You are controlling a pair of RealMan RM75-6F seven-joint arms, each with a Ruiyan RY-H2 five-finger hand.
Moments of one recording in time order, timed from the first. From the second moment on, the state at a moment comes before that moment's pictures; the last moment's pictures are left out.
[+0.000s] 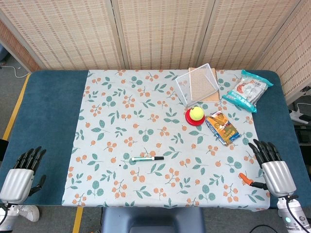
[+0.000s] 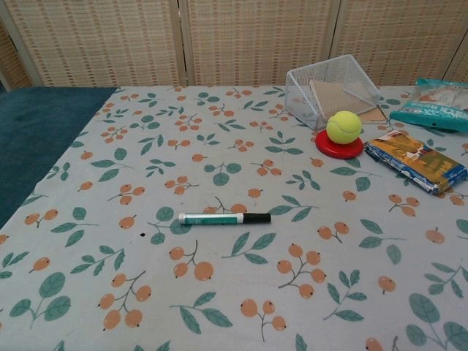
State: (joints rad) left arm -0.10 -1.16 0.01 -1.59 1.58 1.49 0.15; right arm 0.09 -1.14 0.00 -1.64 -1.59 1.46 -0.10
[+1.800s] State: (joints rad) left arm -0.55 -2.06 -0.13 -1.06 1.58 1.13 0.91; right arm 0.09 -1.10 0.02 -1.63 -1.52 1.42 -0.04
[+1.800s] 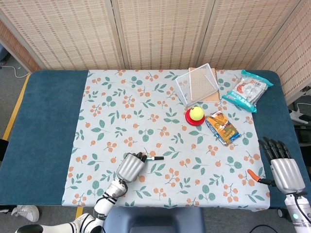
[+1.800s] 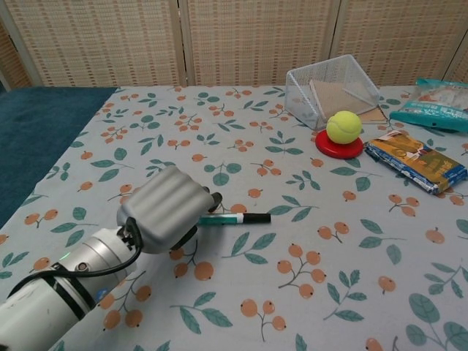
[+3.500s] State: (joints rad) left arm -0.53 -2.03 -0.10 -1.50 1.51 1.28 1.19; right arm 0.31 -1.60 0.13 -1.66 -1.55 1.30 -0.23
